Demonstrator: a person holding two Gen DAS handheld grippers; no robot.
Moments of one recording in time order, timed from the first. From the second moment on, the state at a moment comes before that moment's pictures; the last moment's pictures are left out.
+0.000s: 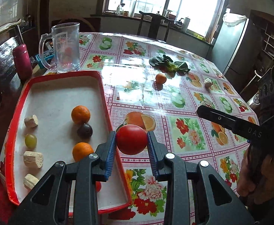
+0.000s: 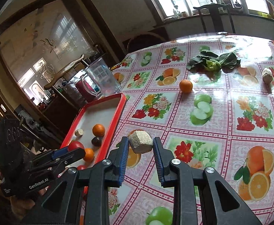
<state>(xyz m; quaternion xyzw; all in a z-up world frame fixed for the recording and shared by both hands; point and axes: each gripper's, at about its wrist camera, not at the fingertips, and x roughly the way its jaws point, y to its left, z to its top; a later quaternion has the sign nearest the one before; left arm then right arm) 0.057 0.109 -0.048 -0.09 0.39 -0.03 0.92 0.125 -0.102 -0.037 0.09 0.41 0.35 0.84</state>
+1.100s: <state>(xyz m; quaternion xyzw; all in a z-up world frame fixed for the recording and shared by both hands) 0.032 0.204 -0.047 -0.13 0.38 0.05 0.92 0.113 -0.002 -0.036 0.05 0.41 0.41 0.81</state>
